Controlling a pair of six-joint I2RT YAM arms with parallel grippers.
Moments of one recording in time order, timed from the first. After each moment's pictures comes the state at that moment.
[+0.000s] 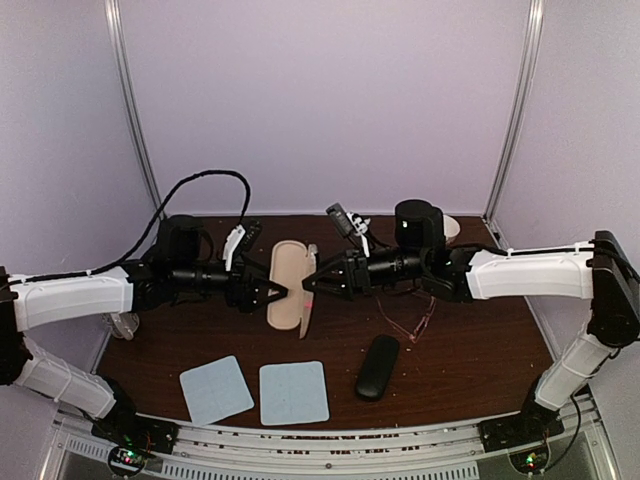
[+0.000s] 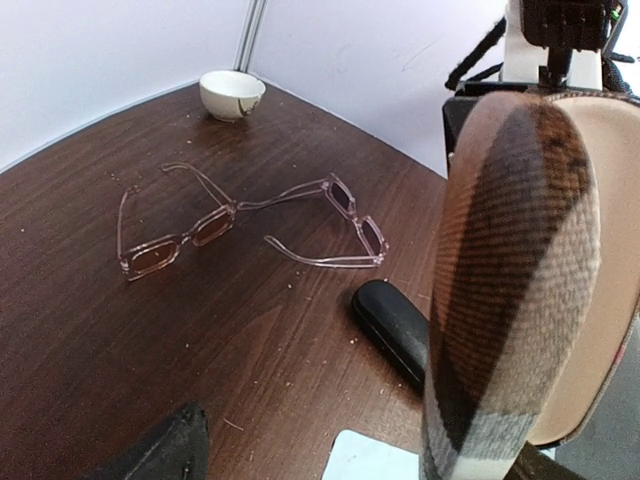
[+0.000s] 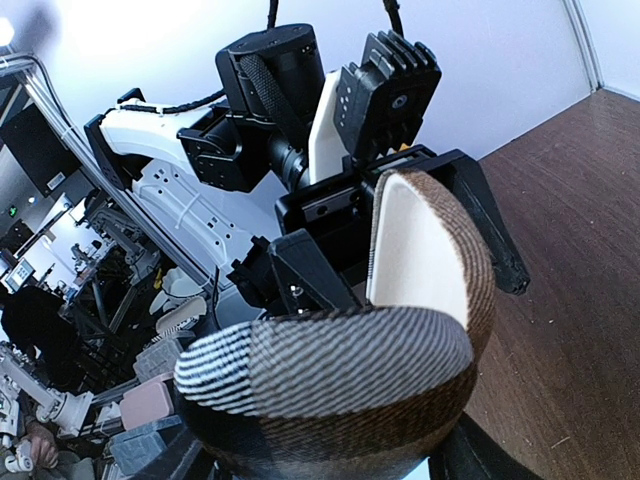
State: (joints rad) left arm -0.65 1.29 0.77 0.10 0.57 -0.11; right arm 0.86 1.59 1.04 0.39 -0.78 0.46
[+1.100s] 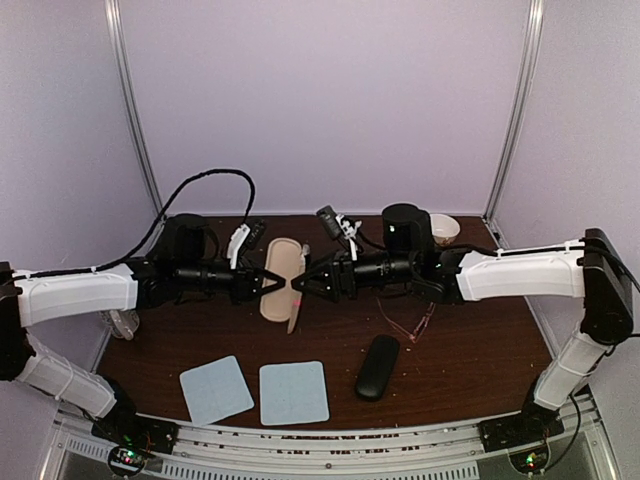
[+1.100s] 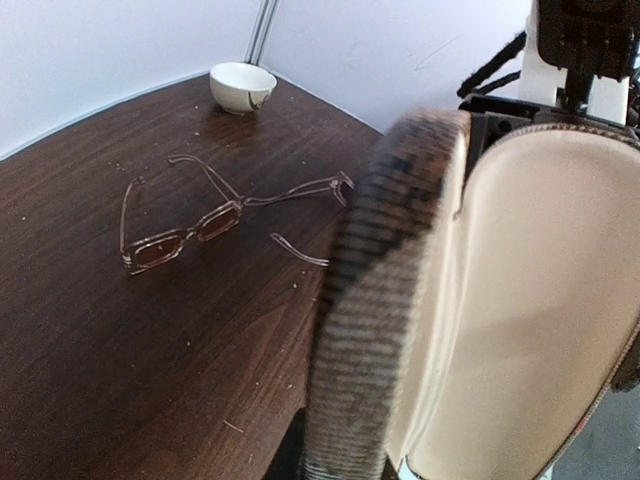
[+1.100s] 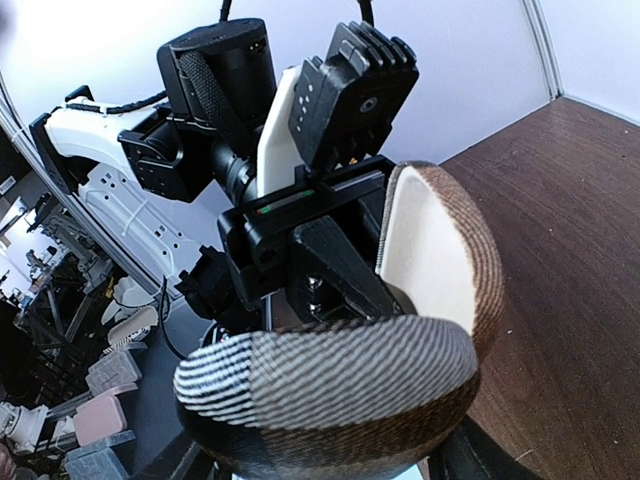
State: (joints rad) left arm -0.66 1.32 0.80 0.09 0.54 -0.15; right arm 0.88 1.64 1.08 0.37 -0.63 0.39
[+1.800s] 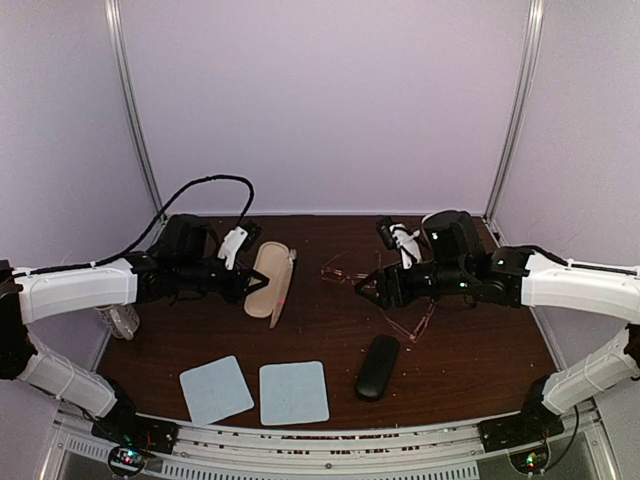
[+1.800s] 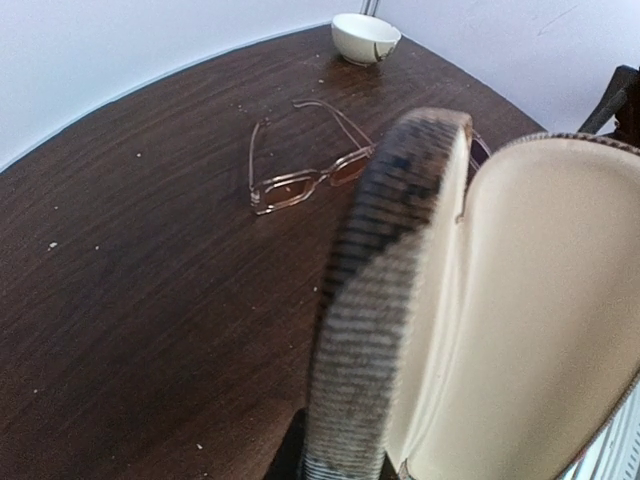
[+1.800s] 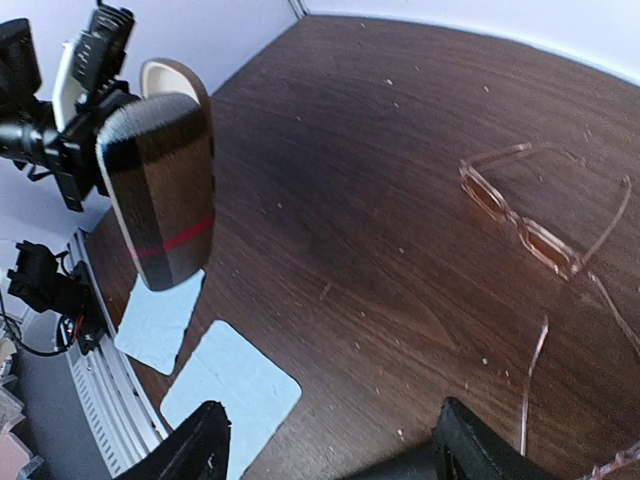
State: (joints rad) left arm -0.63 1.33 0.83 -0.08 0.31 -0.04; right arm 0.85 1.30 0.95 -0.17 -0.14 0.35
